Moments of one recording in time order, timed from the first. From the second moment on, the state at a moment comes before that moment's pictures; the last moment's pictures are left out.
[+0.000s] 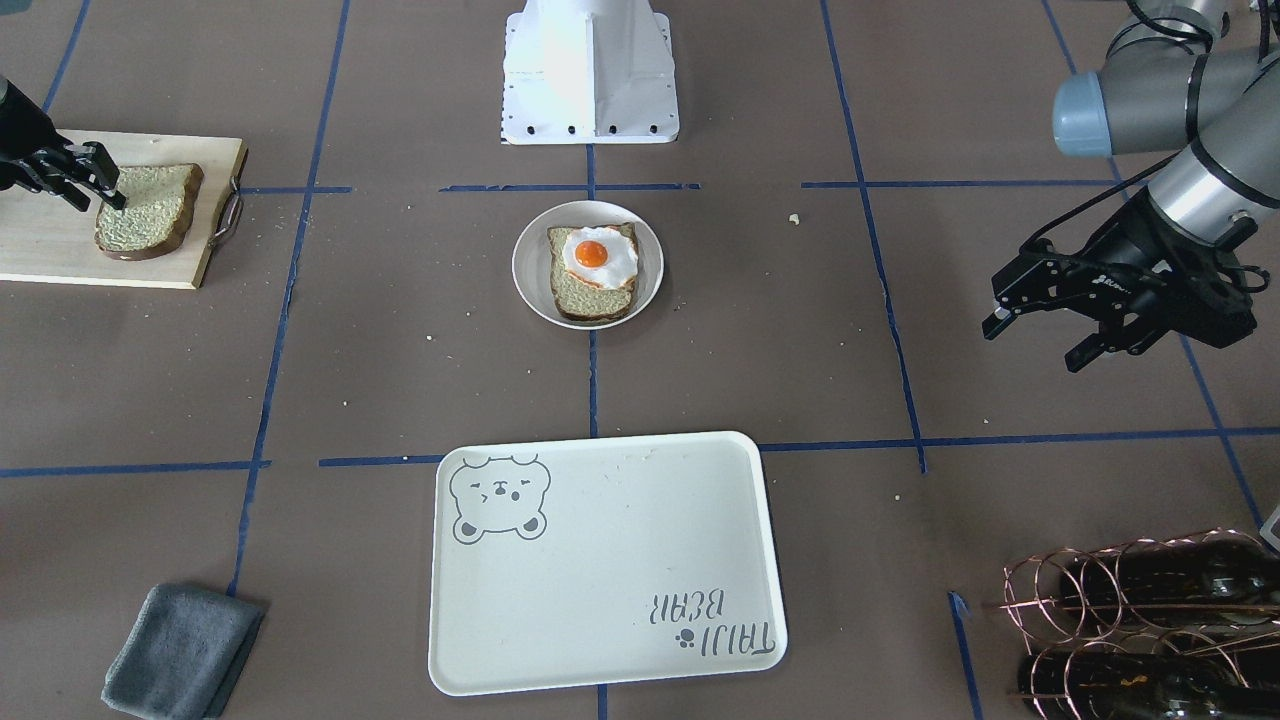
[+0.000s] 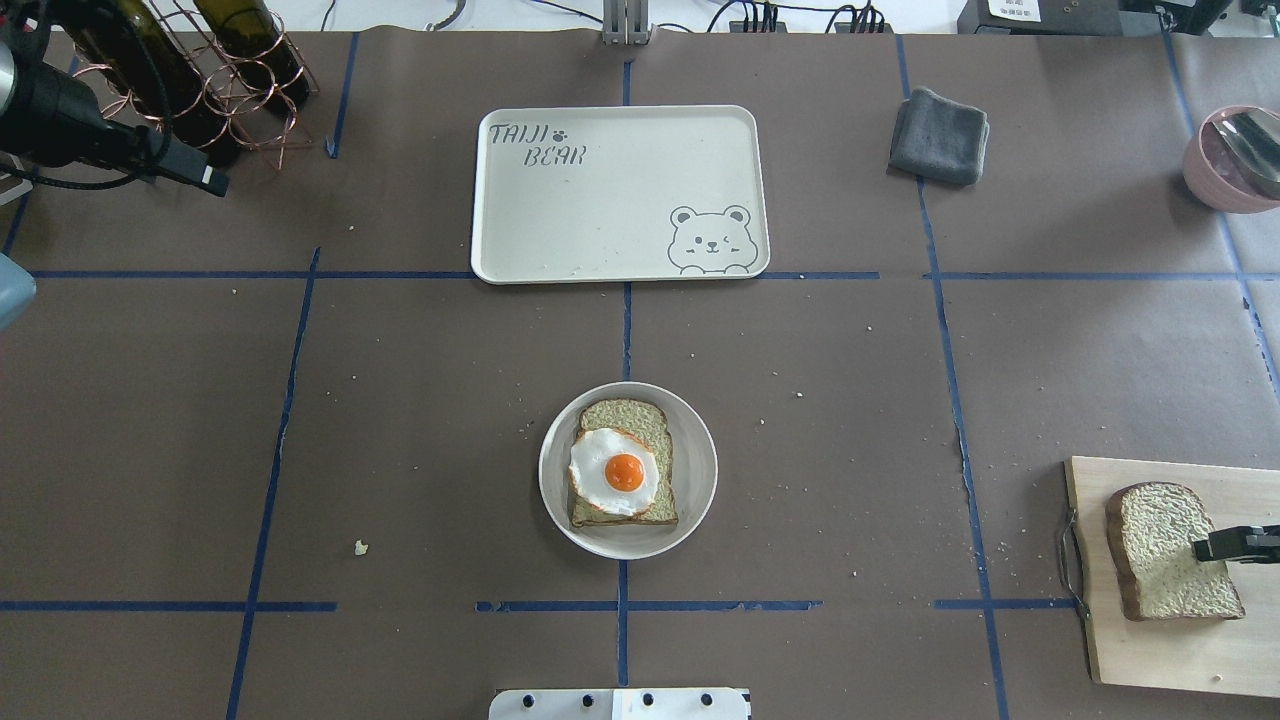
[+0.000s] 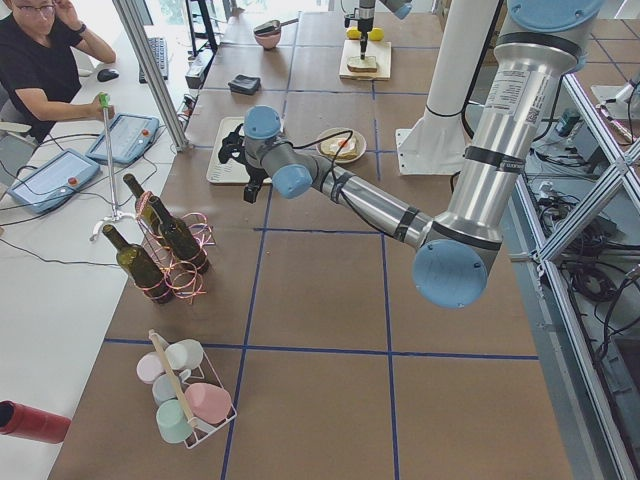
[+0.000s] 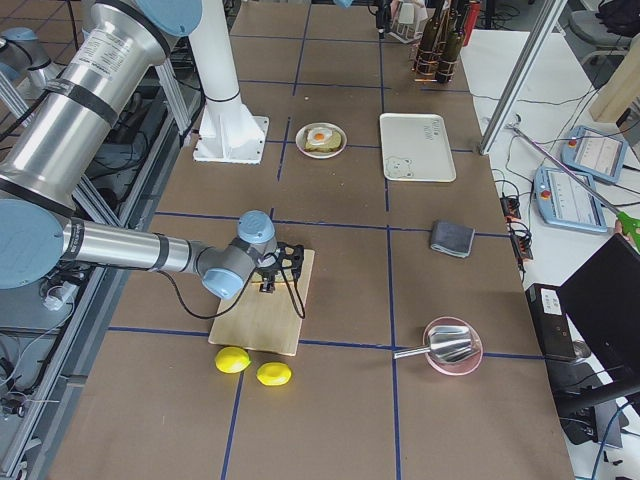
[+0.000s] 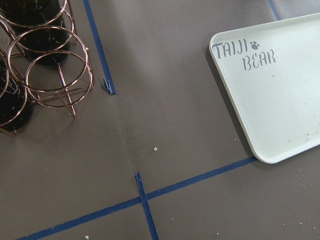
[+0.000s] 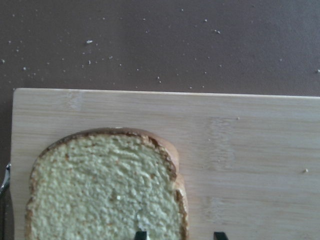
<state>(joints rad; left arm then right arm) -1.13 -1.84 -1.75 -2.02 -2.32 -0.62 0.69 -2.12 1.81 -0.51 2.06 1.13</state>
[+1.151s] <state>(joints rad) -1.13 -1.84 -1.76 -2.02 -2.32 -0.62 0.68 -2.11 1.80 -0.52 2.07 1.13</state>
